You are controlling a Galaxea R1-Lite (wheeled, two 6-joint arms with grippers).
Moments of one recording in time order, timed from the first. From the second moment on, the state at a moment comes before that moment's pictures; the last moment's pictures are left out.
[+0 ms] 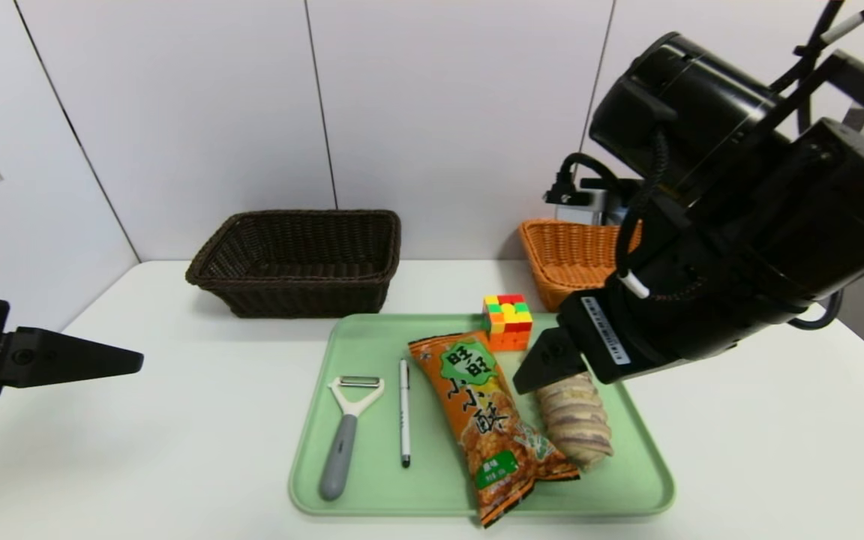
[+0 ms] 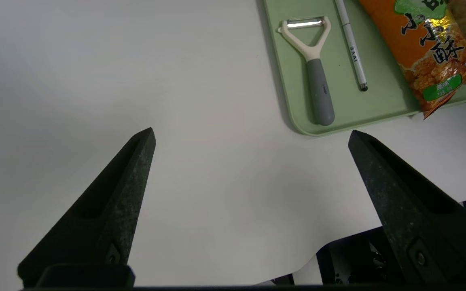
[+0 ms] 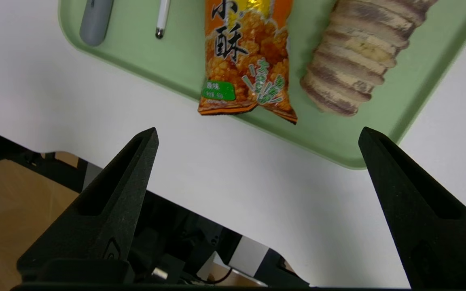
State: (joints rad) left arm -0.20 1.18 -1.30 0.84 -0.14 -0.10; right arm 0.77 1.78 -1.85 1.14 0.00 0.40
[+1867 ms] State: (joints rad) left arm -0.39 1.30 -1.26 0.71 -0.09 -0.29; right arm 0.81 2.27 -1.95 0.95 -0.19 0.40
